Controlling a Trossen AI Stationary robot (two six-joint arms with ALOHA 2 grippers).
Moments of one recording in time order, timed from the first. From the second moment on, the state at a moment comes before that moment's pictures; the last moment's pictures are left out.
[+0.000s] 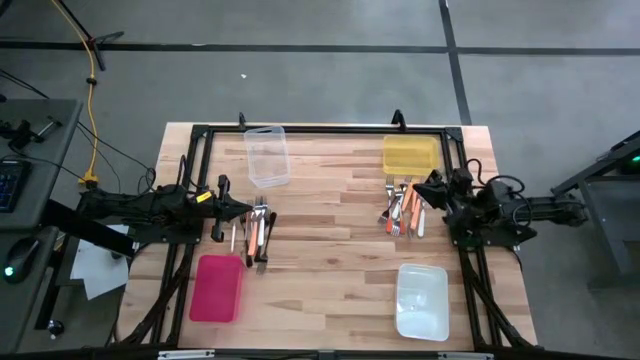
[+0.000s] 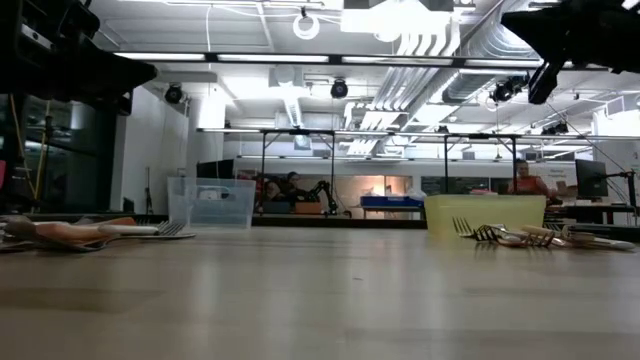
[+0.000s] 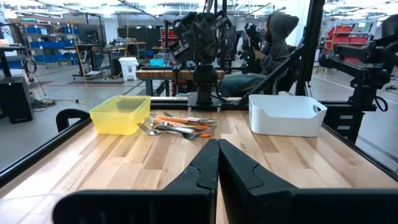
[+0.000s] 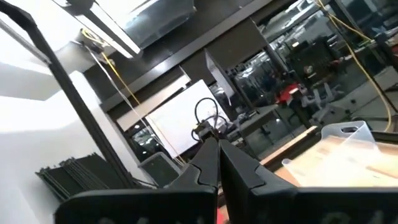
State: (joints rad) left arm -0.09 0.00 0.01 0.03 -0.11 0.00; right arm 0.04 0.13 0.06 0.44 0.20 0.54
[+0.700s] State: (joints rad) left arm -0.09 0.00 0.01 0.03 -0.11 0.00; right arm 0.04 0.61 0.52 0.25 0.35 0.26
